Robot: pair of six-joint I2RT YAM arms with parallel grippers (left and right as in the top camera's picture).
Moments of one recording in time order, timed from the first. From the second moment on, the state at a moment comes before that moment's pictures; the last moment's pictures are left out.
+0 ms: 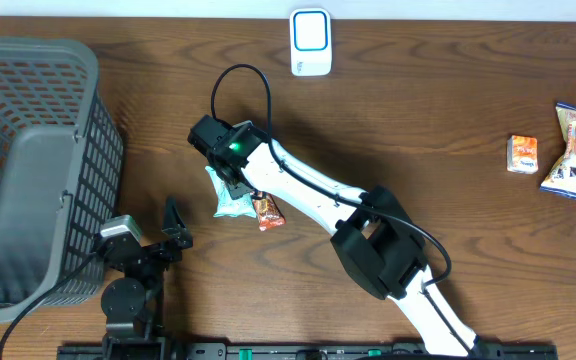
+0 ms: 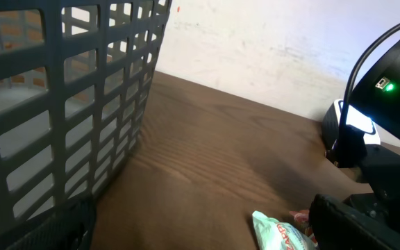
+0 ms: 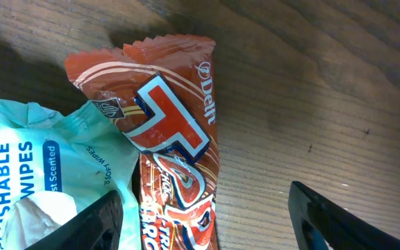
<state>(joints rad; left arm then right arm) 0.00 0.03 0.02 -0.11 -0.13 -0.28 0.88 2.36 2.00 -1.05 0.27 0.53</state>
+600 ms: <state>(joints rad) 0.00 0.03 0.02 -0.11 -0.13 -0.28 0.93 2.43 2.01 -1.04 0.36 0.54</state>
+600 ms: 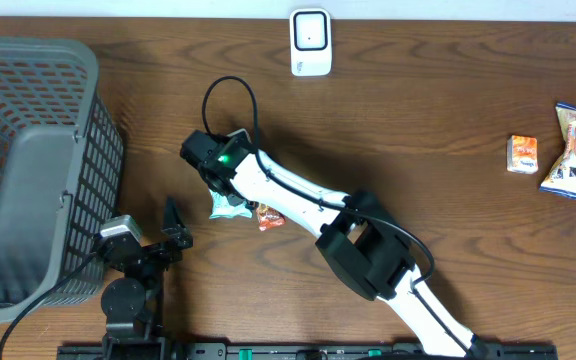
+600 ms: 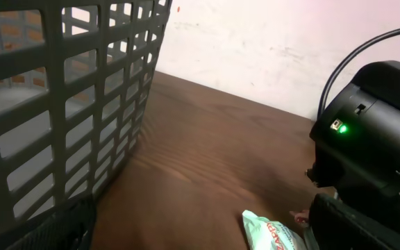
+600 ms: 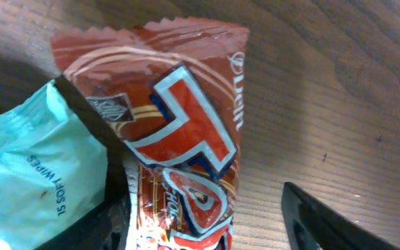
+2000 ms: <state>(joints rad) 0.00 0.03 0.02 -0.11 -0.13 -0.28 0.44 2.35 1.94 -1.70 -1.16 -0.92</state>
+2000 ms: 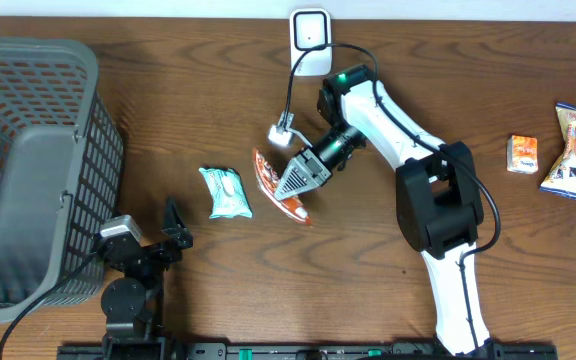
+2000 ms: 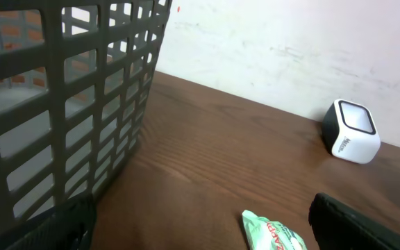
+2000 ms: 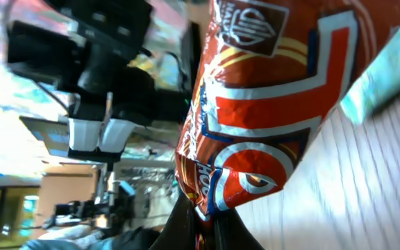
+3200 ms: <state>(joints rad) 0.00 0.03 0.02 -0.11 -0.13 -0.28 0.47 2.31 1.54 -1.70 -1.48 -1.37</state>
